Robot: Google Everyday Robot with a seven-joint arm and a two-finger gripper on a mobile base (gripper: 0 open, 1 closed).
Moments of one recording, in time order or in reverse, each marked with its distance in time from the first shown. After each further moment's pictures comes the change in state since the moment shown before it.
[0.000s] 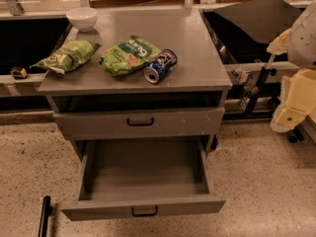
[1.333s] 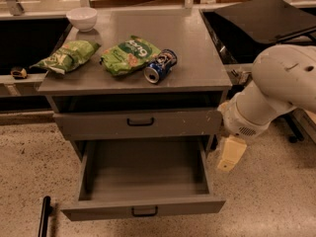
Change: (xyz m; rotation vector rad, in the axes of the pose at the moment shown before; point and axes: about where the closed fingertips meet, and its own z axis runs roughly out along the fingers) arm -0.013 0.030 0.202 -0.082 -0.061 -0.025
